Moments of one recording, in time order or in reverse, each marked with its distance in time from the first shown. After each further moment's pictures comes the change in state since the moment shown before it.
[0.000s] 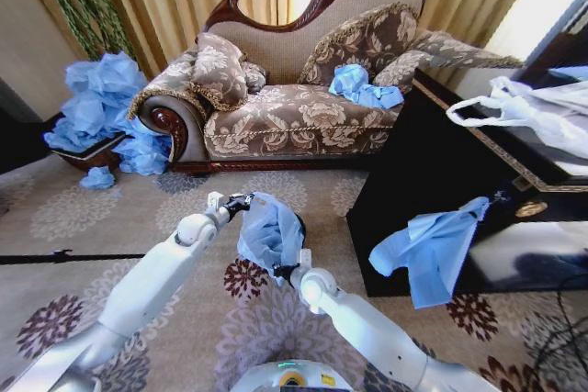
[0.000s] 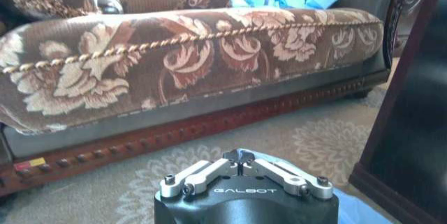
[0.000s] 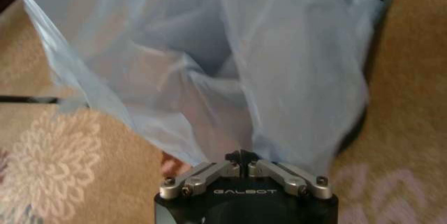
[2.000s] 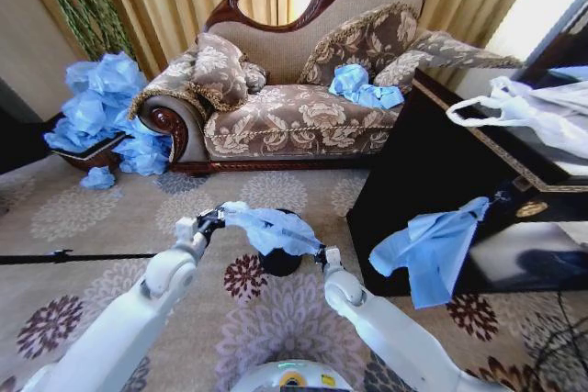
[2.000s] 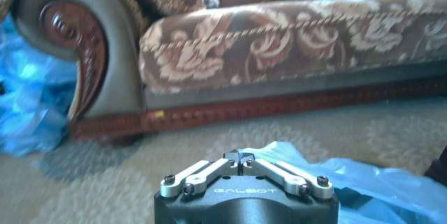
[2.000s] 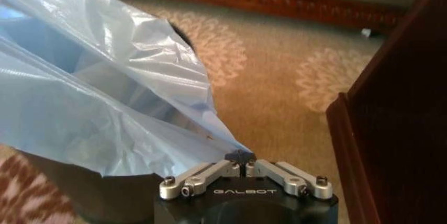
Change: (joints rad) left arm 0.532 -0.008 -0.343 -0.432 0.021 0.085 -0.370; right arm -0.055 -0.133 0.063 0.062 -0.410 0.073 0.163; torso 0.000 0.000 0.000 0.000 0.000
